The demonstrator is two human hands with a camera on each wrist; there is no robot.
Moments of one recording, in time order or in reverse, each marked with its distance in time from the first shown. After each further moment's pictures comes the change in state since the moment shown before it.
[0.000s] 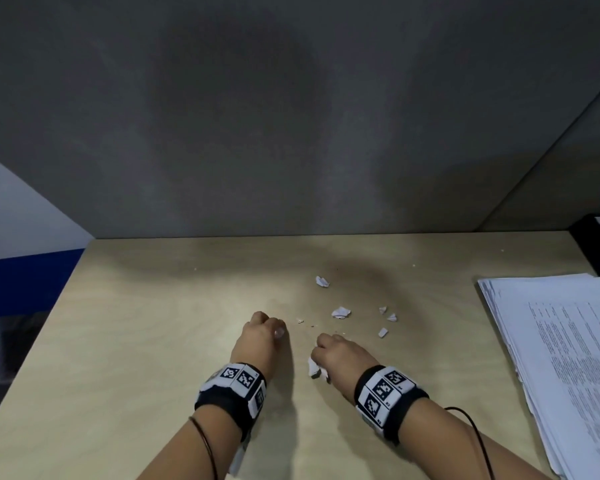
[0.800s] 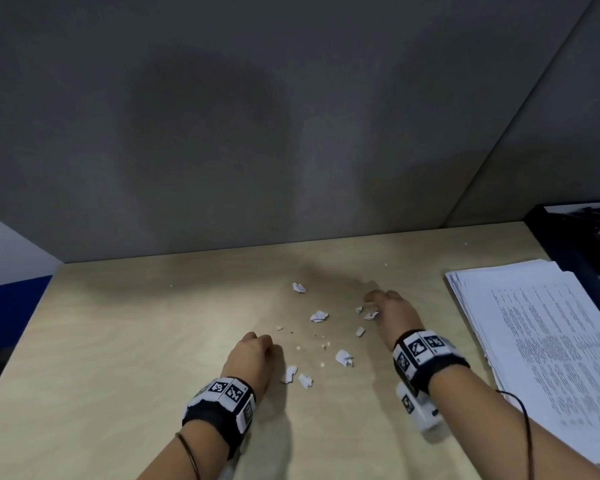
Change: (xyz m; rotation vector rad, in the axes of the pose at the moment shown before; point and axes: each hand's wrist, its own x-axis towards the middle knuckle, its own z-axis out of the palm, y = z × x) left_hand -0.009 0.020 0.002 0.087 -0.102 0.027; right_hand -0.039 0.102 -0.033 0.397 0.341 0.598
